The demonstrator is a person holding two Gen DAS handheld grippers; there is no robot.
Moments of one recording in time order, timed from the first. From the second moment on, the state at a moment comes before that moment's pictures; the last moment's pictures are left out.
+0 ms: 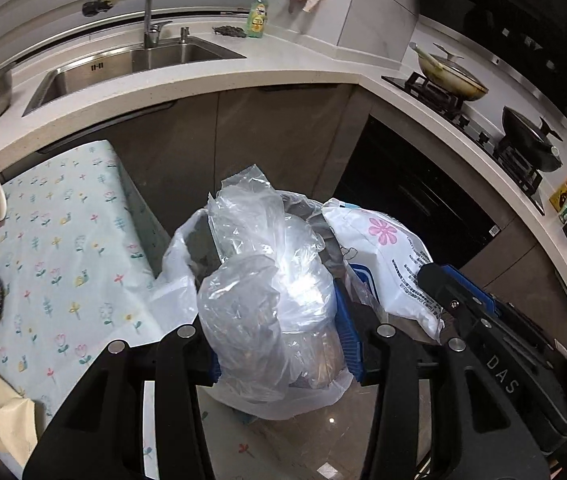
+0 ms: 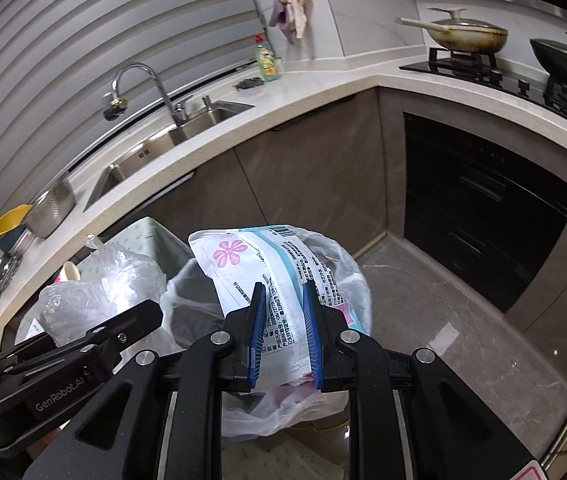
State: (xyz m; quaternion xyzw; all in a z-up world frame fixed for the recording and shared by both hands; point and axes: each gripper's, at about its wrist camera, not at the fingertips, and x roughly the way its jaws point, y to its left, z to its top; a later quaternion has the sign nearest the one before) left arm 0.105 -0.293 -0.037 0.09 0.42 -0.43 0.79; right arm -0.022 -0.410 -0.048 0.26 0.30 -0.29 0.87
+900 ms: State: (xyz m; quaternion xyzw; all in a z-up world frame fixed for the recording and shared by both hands) left arm 0.142 -0.255 -0.037 0.05 0.41 -0.37 0.83; right arm 0.014 -0.396 -0.047 0.23 0.31 -0.27 0.88
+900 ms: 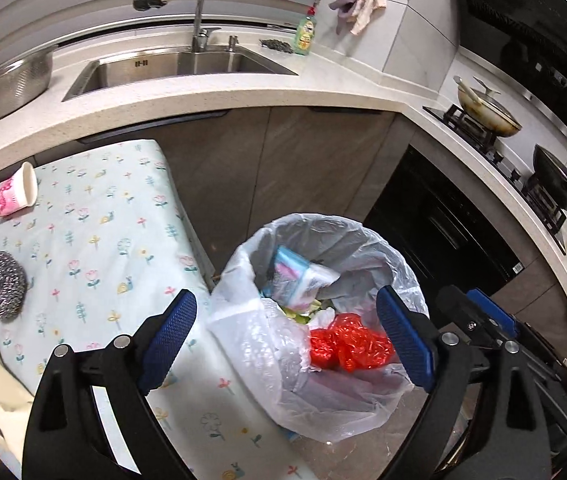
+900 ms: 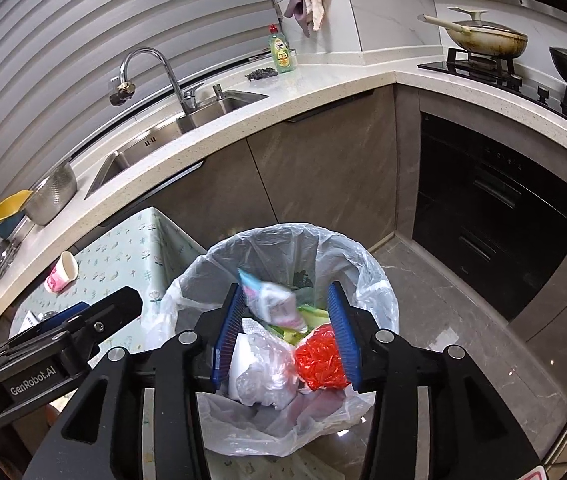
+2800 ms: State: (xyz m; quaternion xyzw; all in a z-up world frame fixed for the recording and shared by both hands) left arm 0.223 0.125 -0.039 0.06 0.39 -0.10 0.91; right arm 0.139 -0.058 -0.069 0.07 0.42 -0.02 0.90
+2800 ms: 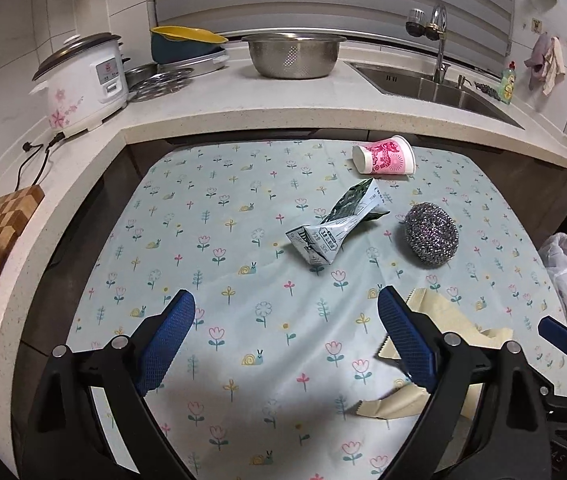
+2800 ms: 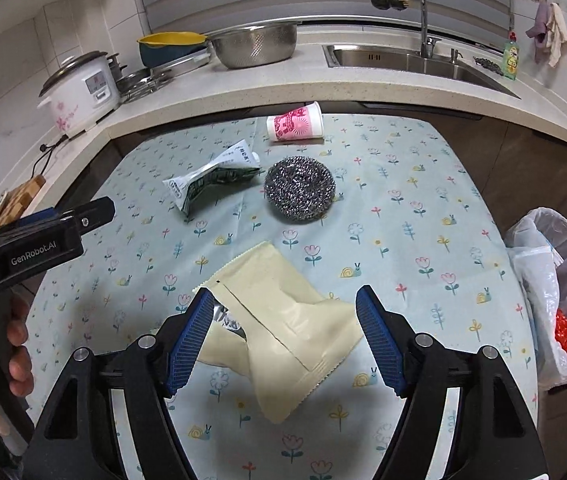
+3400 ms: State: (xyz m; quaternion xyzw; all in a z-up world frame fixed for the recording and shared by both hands) left arm 0.291 0.079 -0.079 0.13 0.37 -0.17 0.90; right arm 0.186 -0.052 -0.122 0.03 0.47 -0.03 0.88
